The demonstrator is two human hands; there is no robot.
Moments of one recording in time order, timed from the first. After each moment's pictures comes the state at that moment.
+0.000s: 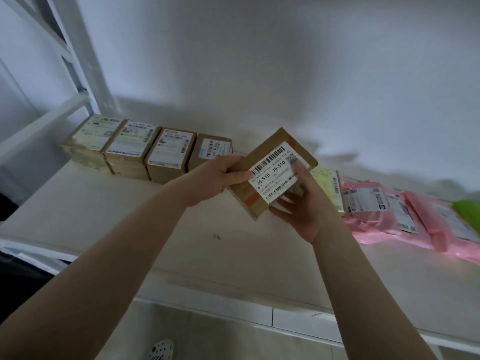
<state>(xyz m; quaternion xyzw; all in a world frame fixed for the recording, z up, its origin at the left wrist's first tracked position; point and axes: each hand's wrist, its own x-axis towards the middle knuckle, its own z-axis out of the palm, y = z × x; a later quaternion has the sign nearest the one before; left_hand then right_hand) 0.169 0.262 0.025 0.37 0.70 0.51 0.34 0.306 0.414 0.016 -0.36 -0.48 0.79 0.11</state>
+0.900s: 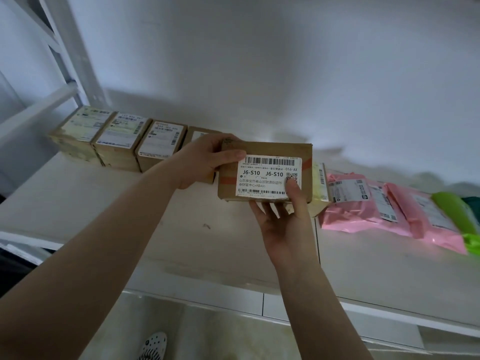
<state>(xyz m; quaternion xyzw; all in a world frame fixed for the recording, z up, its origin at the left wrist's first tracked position) 0.172 0.261 0.043 0.36 0.67 0.57 0.31 0.342 0.356 0.005 -0.27 -0.28 0.88 0.28</state>
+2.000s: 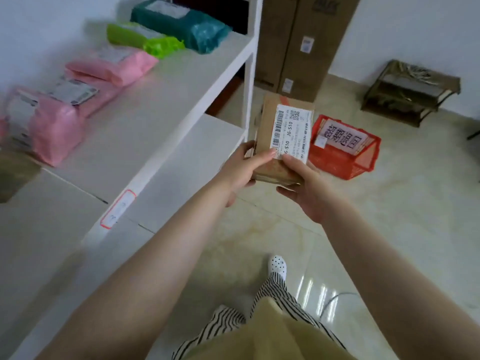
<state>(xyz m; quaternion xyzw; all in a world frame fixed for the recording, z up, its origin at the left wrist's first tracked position) 0.650 0.385 -0.063 0.51 0.50 0.24 0.66 0.799 0.322 -0.076 -0.59 -0.23 0.59 0.50</state>
